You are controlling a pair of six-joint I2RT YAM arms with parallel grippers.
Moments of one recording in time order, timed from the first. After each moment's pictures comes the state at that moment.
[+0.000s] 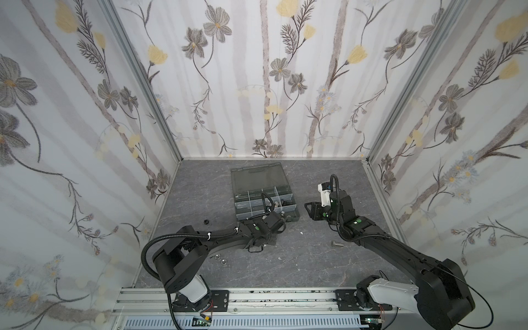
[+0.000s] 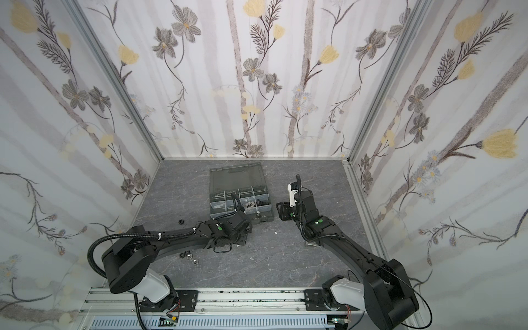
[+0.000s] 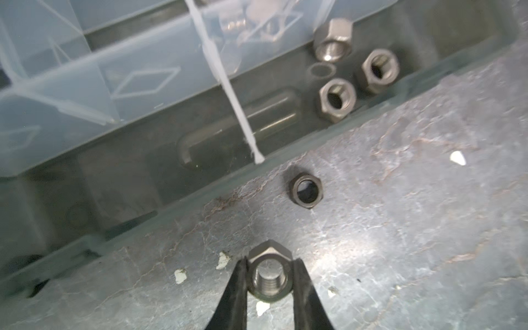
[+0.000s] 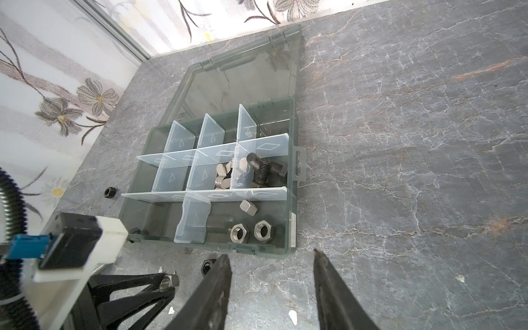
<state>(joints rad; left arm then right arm) -0.94 1.57 0.90 -0.41 -0.24 -0.63 0.49 1.20 0.71 -0.07 -0.11 0.43</state>
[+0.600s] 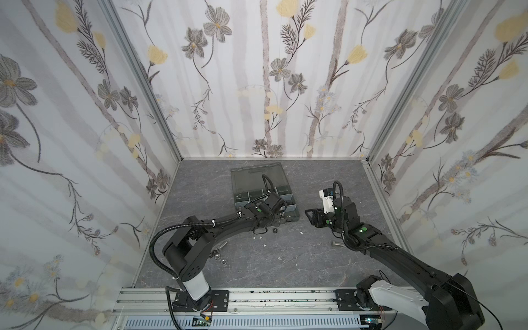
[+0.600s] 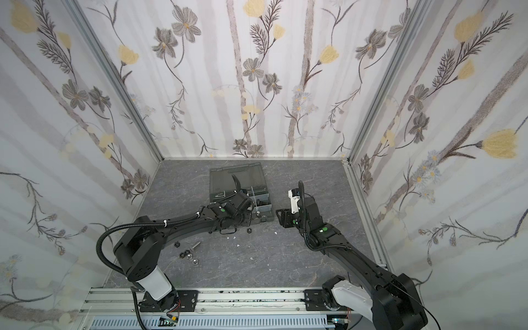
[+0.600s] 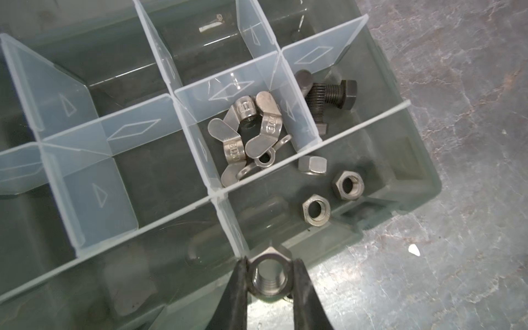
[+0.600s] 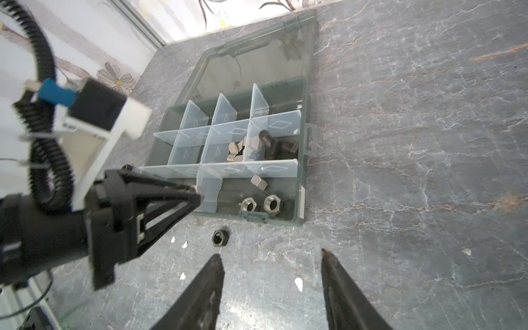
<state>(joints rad) -0.81 1.72 1.11 -0.41 -0.19 -0.53 0.51 1.07 0.61 -0.11 -0.15 0.42</state>
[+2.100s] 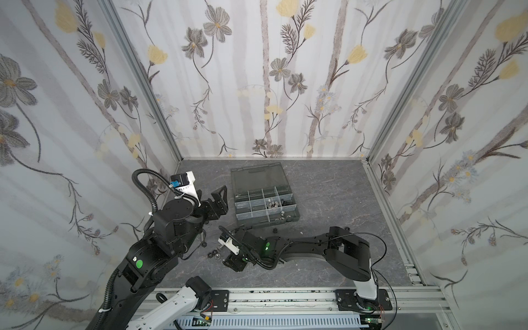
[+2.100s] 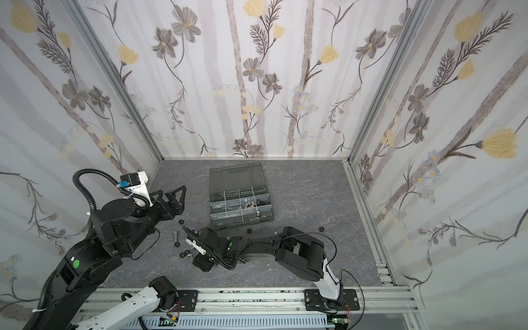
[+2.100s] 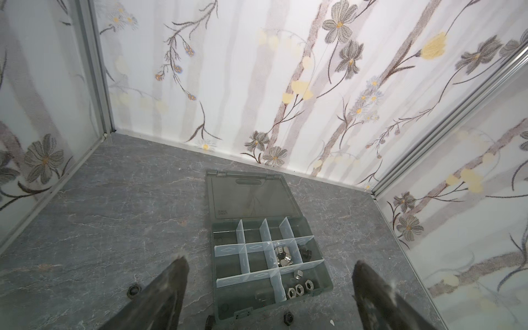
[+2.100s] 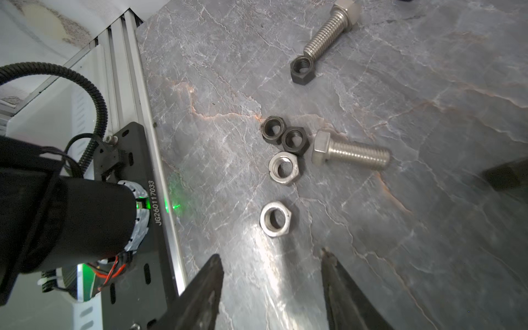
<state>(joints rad) -0.68 0.72 1.24 -0.79 -0.43 -0.53 1.29 2.05 1.33 -0.05 -0.13 0.31</state>
